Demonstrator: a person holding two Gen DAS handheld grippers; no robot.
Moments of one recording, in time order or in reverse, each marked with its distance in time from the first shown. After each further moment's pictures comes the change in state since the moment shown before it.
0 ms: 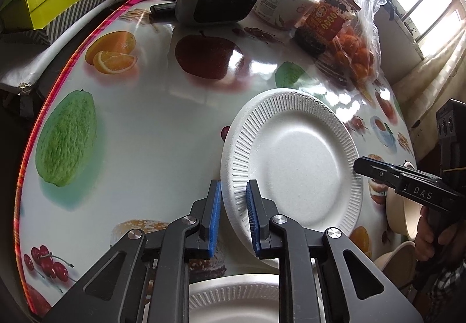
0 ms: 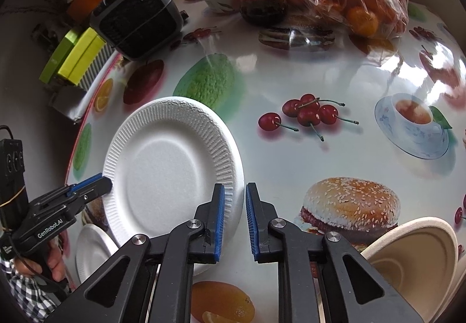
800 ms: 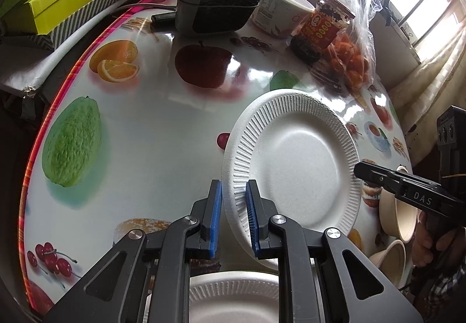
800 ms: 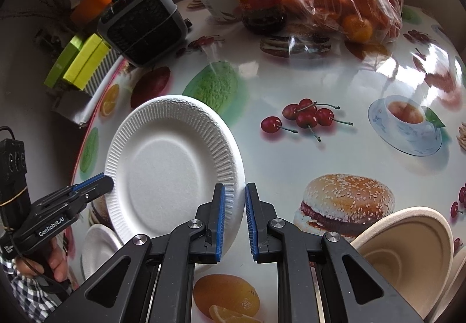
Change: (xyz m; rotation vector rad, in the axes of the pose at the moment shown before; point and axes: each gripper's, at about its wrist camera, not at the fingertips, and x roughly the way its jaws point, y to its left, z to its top) left arm -0.014 0.000 -0.001 -0.003 -0.030 -0.009; right arm -0.015 0.003 -0.004 0.005 -0.030 0.013
